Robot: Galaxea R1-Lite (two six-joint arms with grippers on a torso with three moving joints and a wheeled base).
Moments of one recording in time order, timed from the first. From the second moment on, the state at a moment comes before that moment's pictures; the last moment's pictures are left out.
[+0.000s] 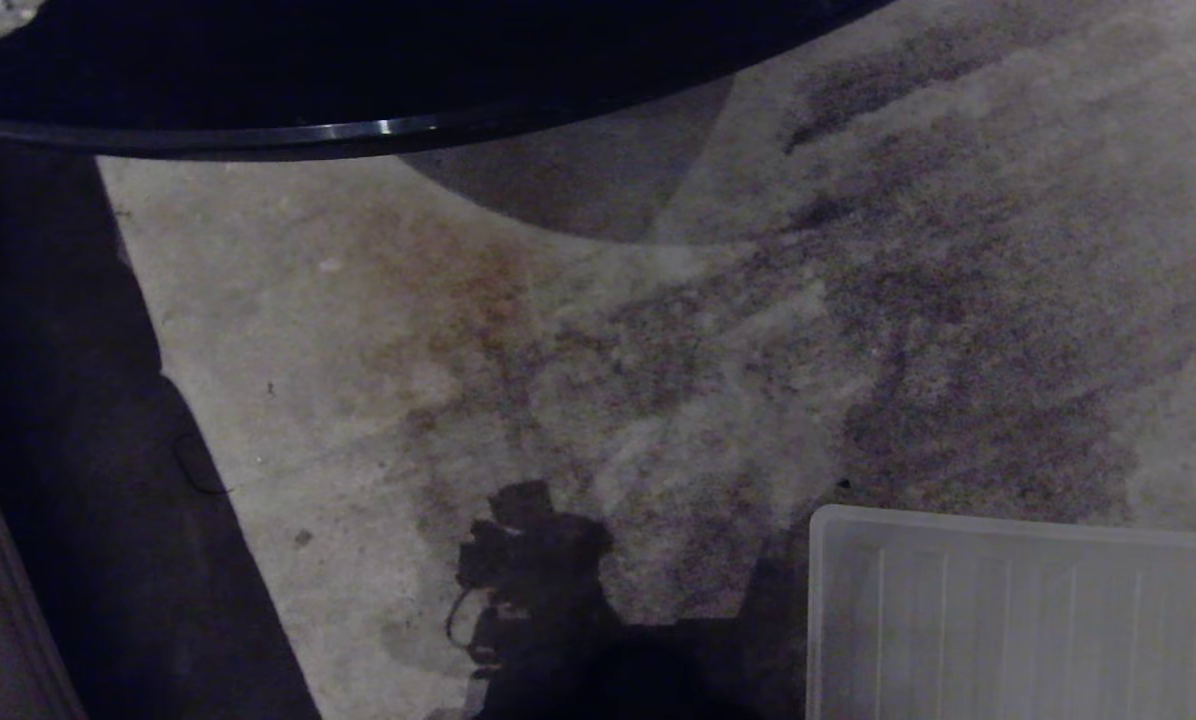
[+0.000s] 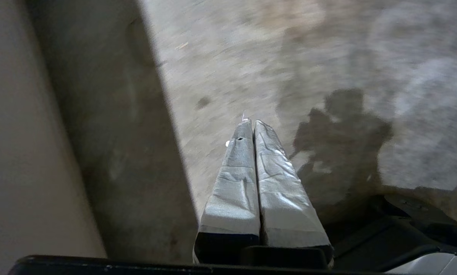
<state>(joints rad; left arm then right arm) -0.01 0.00 0.00 0.00 0.06 -0.08 0.01 0.00 -0.12 0.30 0.00 0.03</state>
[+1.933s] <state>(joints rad) -0.01 0.00 0.00 0.00 0.06 -0.08 0.01 0.00 -0.12 0.30 0.00 0.03</state>
